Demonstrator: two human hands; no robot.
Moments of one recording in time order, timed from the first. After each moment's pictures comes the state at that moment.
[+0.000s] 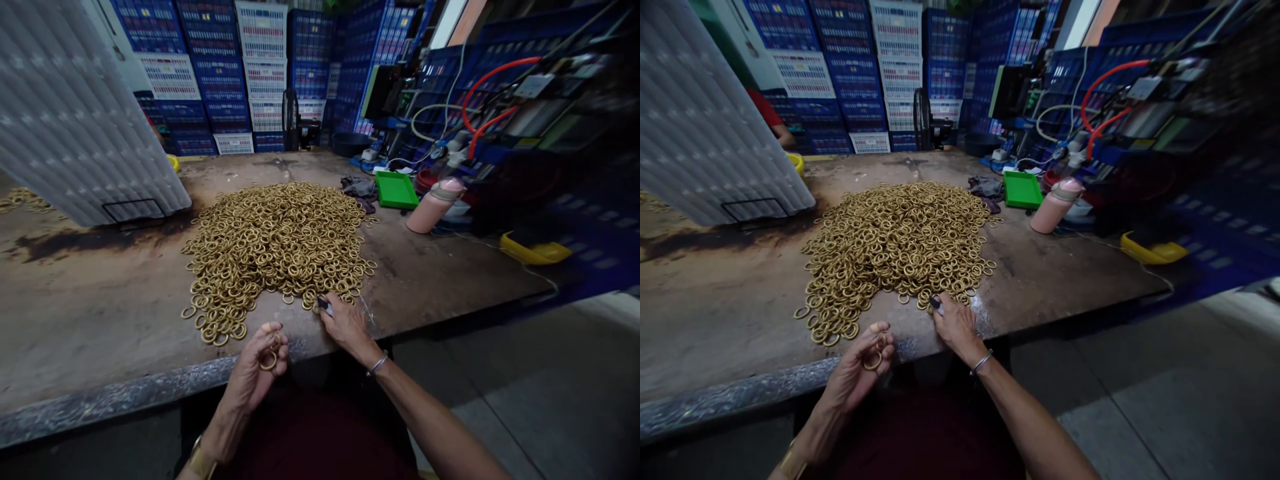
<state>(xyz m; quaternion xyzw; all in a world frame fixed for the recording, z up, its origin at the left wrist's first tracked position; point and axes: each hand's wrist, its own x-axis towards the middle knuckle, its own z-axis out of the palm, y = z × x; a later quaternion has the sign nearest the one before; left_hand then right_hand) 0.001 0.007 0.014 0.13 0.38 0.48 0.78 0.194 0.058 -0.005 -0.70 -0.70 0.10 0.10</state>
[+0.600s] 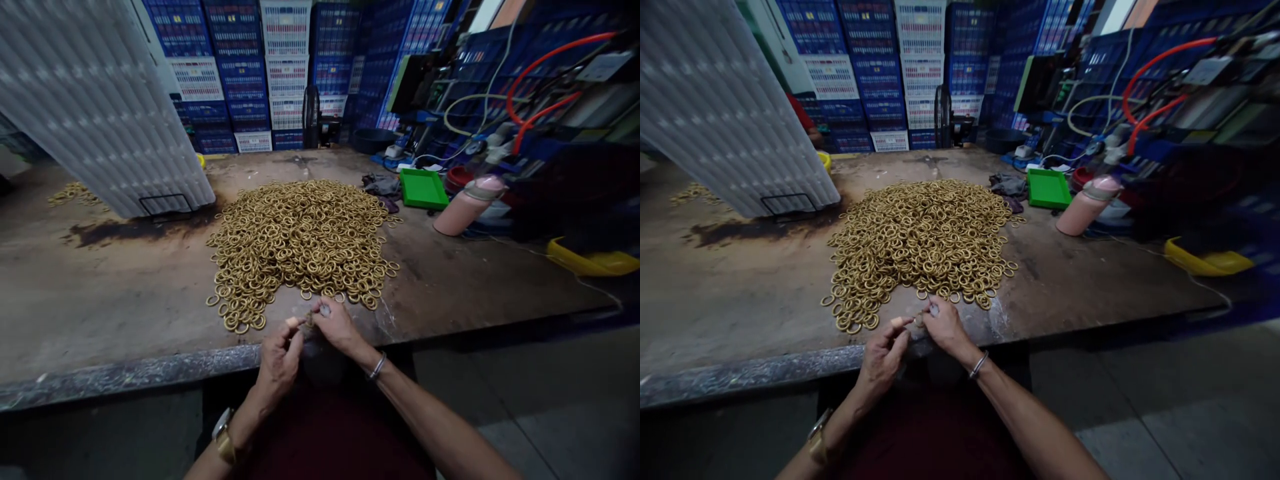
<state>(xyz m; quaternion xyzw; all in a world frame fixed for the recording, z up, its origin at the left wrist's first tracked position) 0.008 0.005 0.003 0.45 0.53 0.51 0.51 0.144 0.061 -0.008 -0.60 -0.60 0.42 0.33</state>
